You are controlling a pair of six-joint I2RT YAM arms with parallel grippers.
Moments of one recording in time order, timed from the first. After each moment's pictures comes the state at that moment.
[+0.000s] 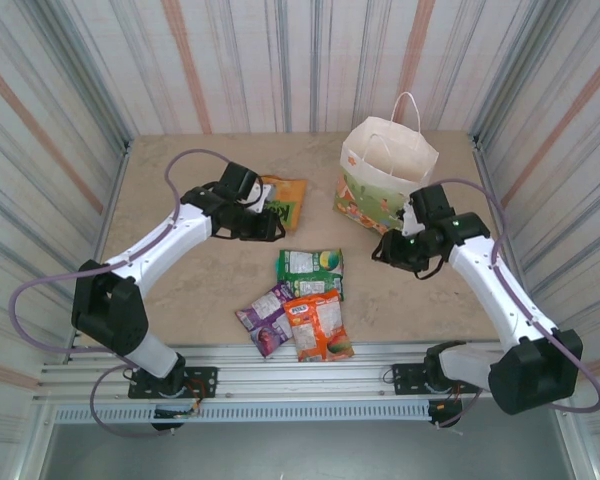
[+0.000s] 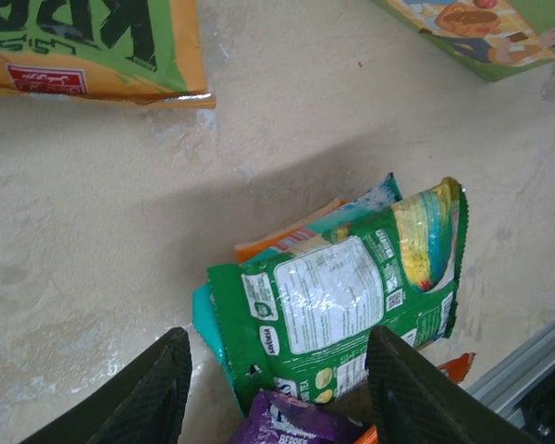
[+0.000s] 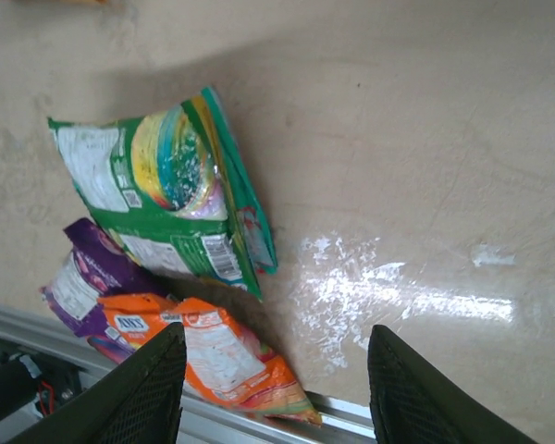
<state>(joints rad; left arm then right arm) -0.51 1.56 1.29 -0.76 0.33 -0.32 0.28 1.18 1.03 -1.03 -0.35 0.47</state>
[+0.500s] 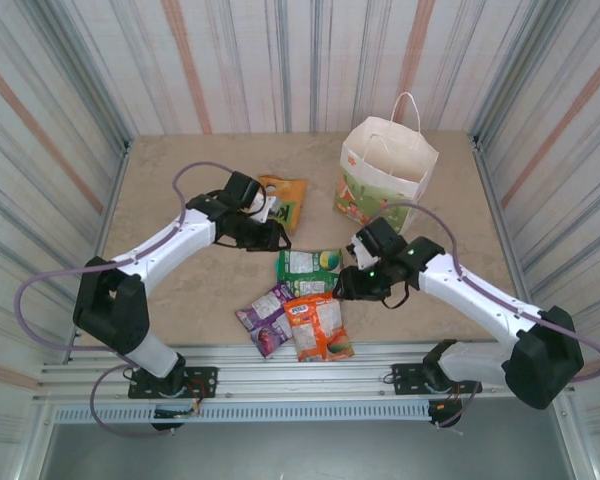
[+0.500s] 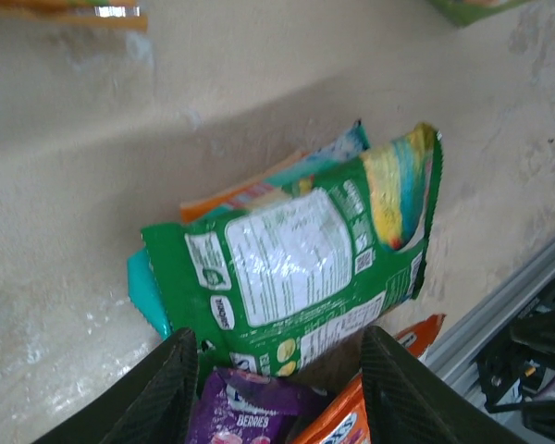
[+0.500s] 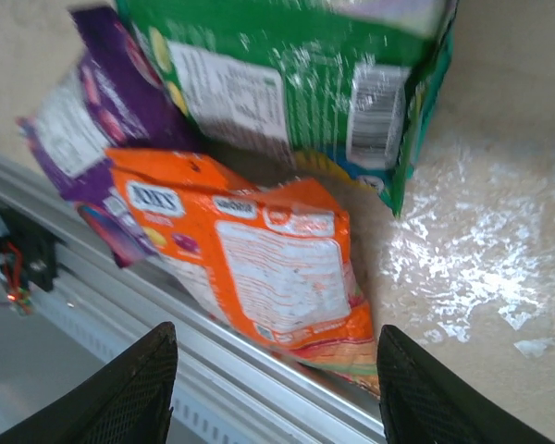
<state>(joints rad) -0.52 1.57 1.20 -0.73 0.45 -0.35 0.68 1.20 0.85 -0.84 -0.37 0.57</state>
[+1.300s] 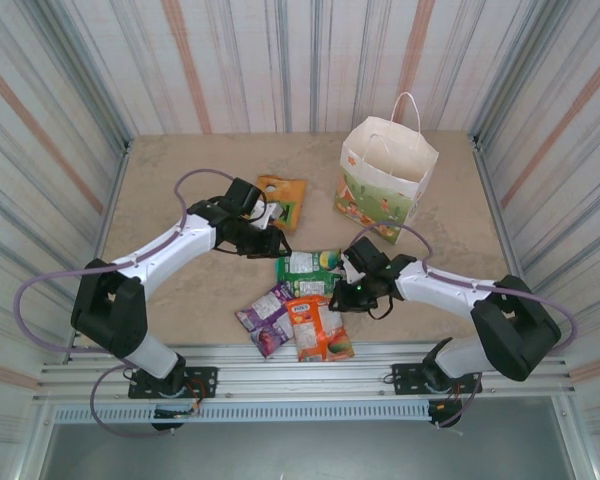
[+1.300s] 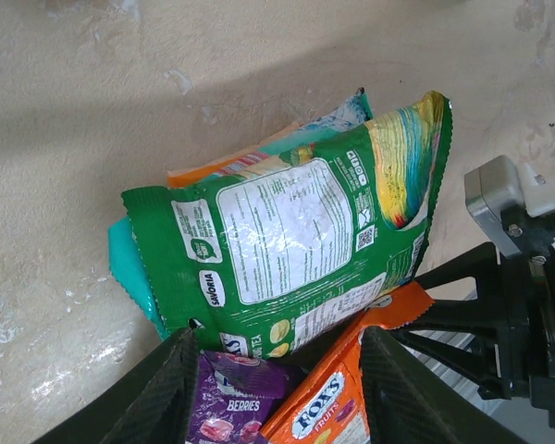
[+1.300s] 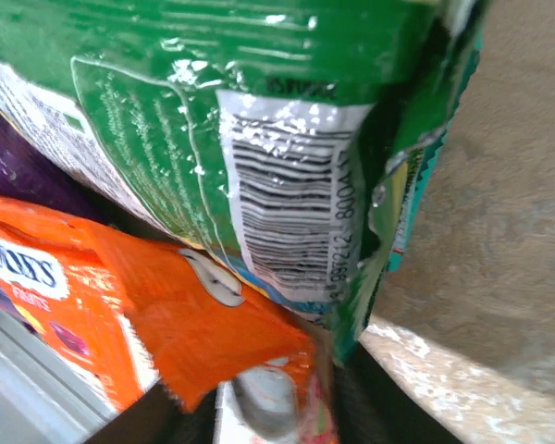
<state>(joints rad) -0.54 1.55 1.16 -0.71 0.46 -0.37 0.71 1.38 0.66 -0.46 -0.38 0.61</state>
